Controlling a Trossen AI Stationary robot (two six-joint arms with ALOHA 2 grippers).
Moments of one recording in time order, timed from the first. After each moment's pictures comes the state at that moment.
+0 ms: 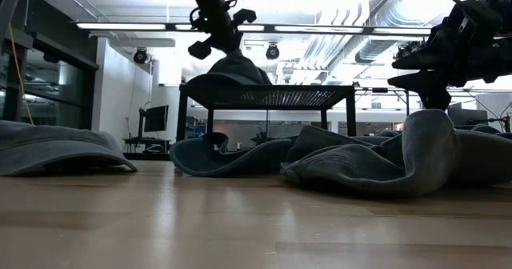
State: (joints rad) left arm 0.41 1.70 1.61 -0.60 -0.66 -1.53; right arm -0.23 0.13 0.01 0.03 -0.06 0.52
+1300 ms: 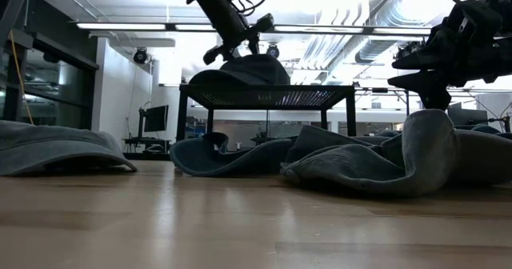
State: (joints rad) left arm 0.43 1.74 1.61 -0.52 -0.28 -0.71; right arm -0.23 0.13 0.01 0.03 -0.06 0.52
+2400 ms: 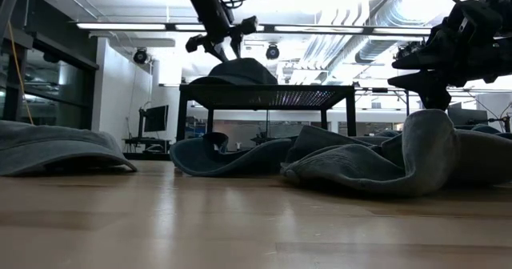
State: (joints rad) left arm 0.47 1.67 1.61 -0.61 -0.49 -0.60; right arm -0.23 0.13 0.01 0.03 -0.06 0.52
